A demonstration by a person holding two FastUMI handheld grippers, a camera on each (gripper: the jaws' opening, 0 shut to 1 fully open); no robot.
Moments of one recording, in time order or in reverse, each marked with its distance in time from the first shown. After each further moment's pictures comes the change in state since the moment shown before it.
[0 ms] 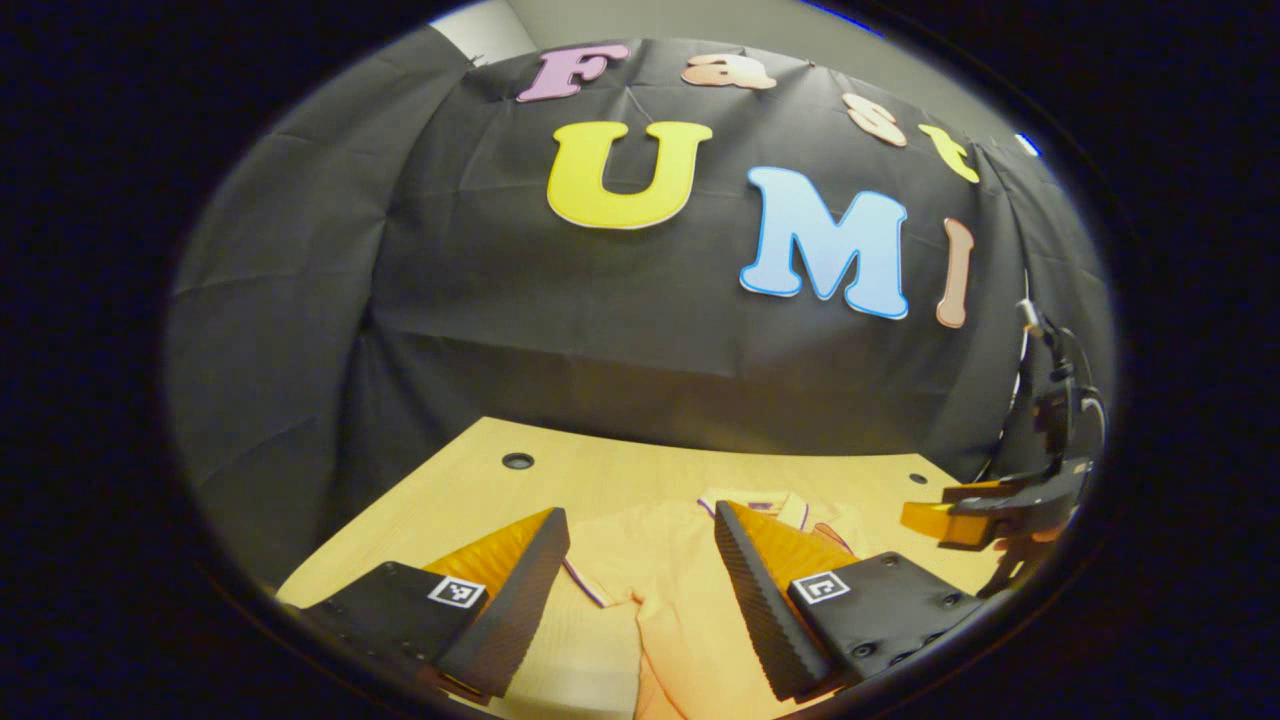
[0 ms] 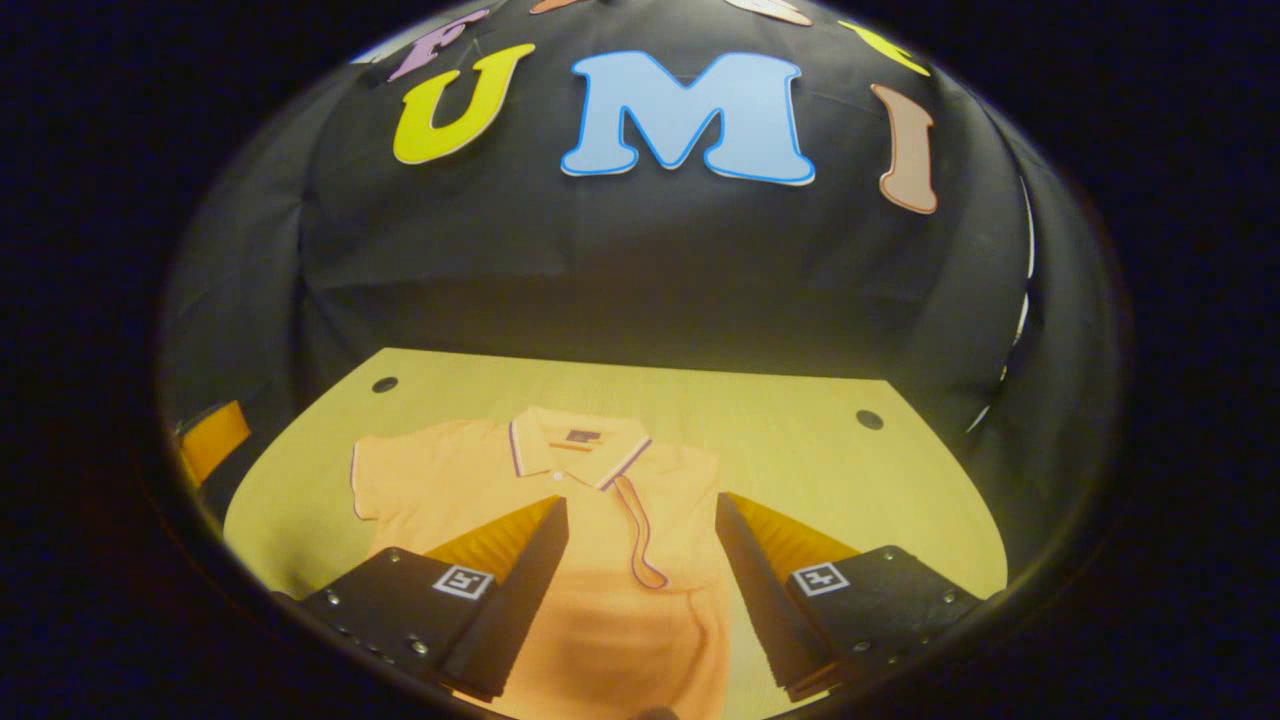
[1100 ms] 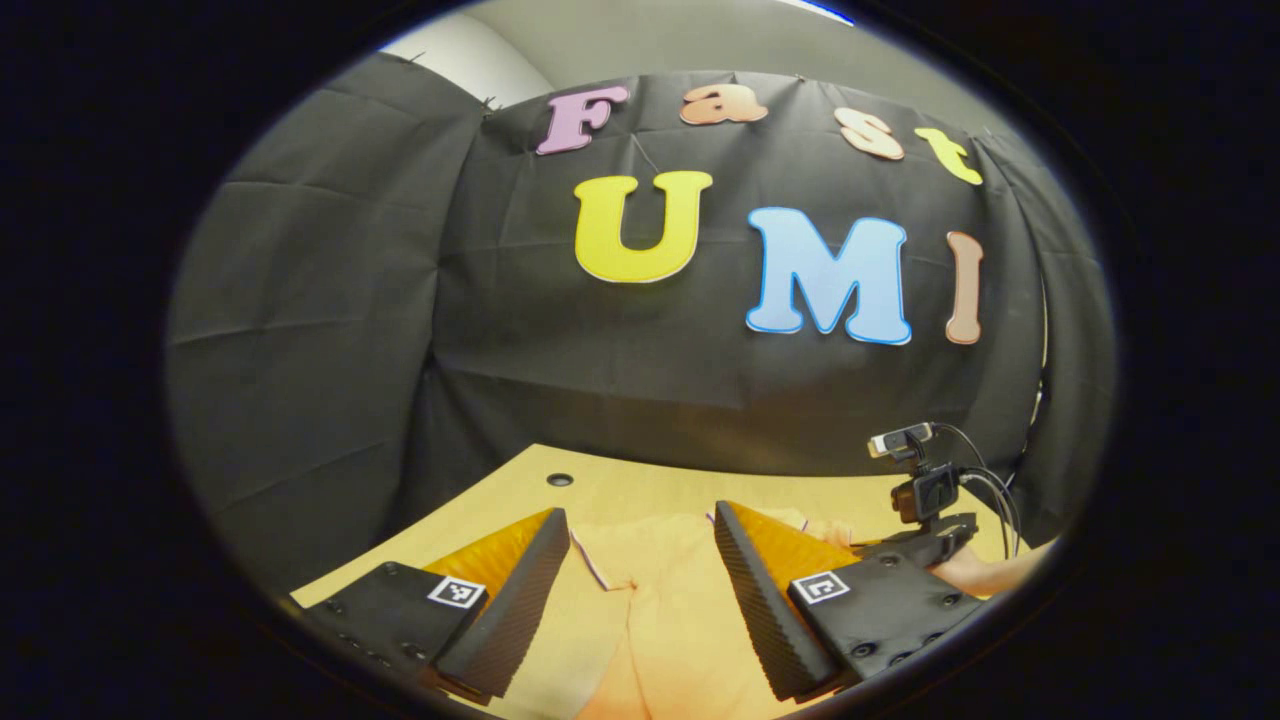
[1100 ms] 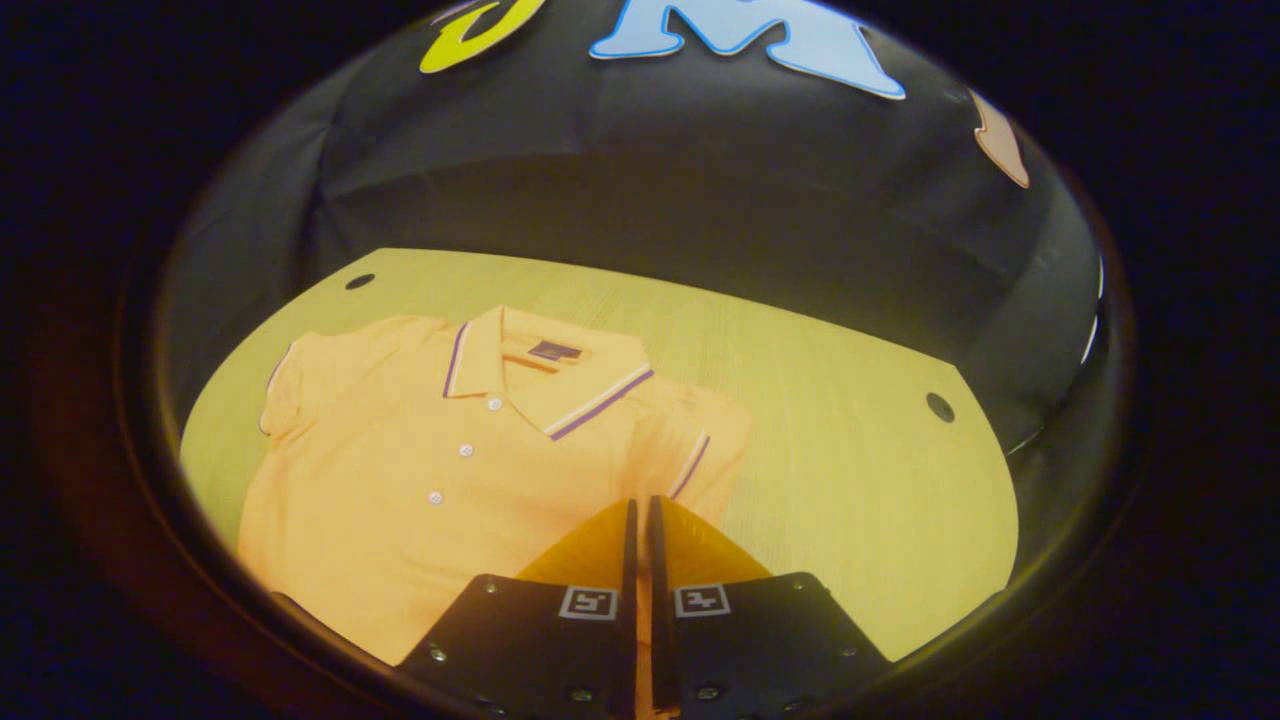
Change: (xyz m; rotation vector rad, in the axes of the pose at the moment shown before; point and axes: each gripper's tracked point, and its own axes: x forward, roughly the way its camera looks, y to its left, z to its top) left arm -0.111 -0.058 0.042 0.033 -0.107 0.185; right arm 0.137 -0.026 -0.083 -0.161 0.220 0.123
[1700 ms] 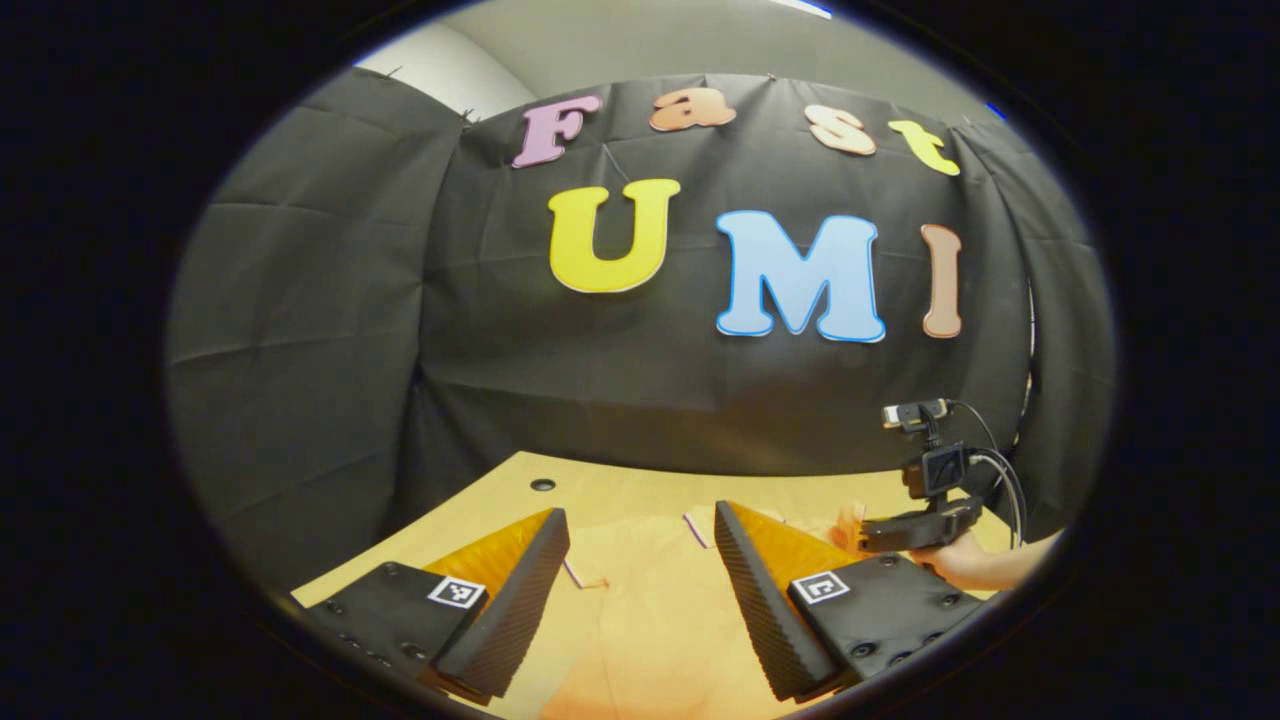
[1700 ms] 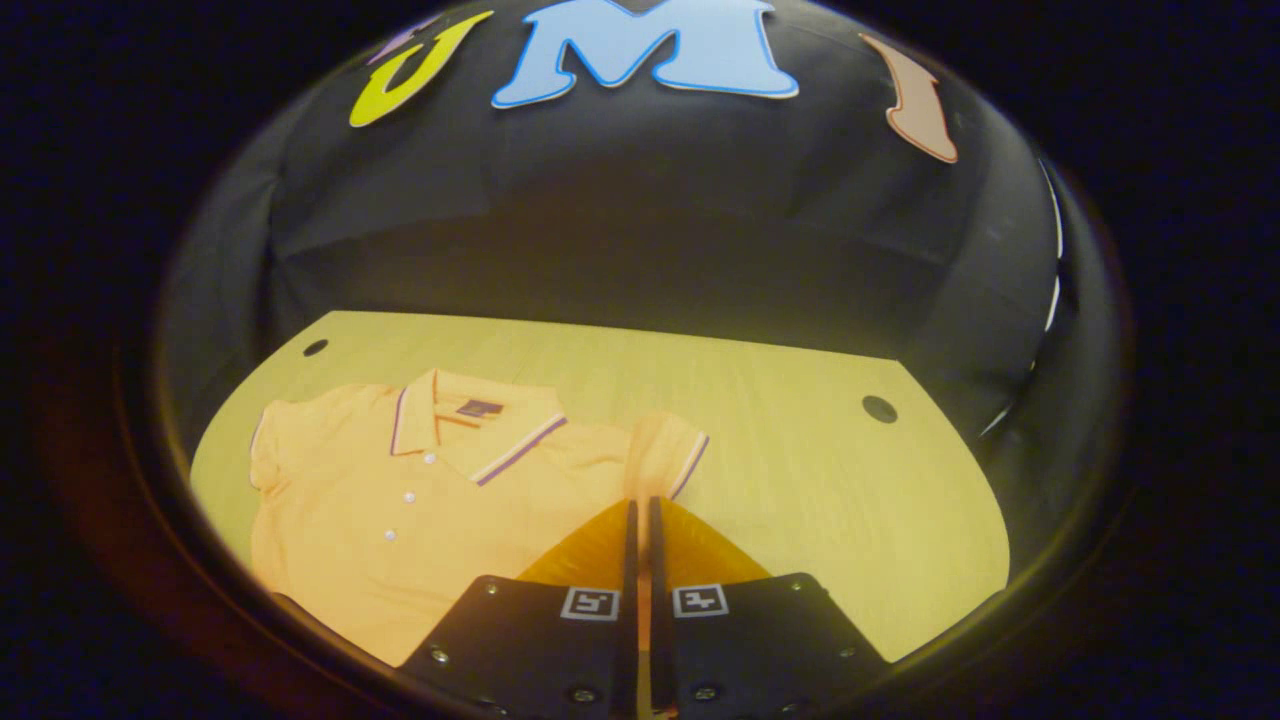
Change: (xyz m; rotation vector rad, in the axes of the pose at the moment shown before) left arm -0.026 -0.046 0.007 0.039 -0.017 -0.009; right arm -0.018 -0.050 0.027 0.112 -0.103 -0.076
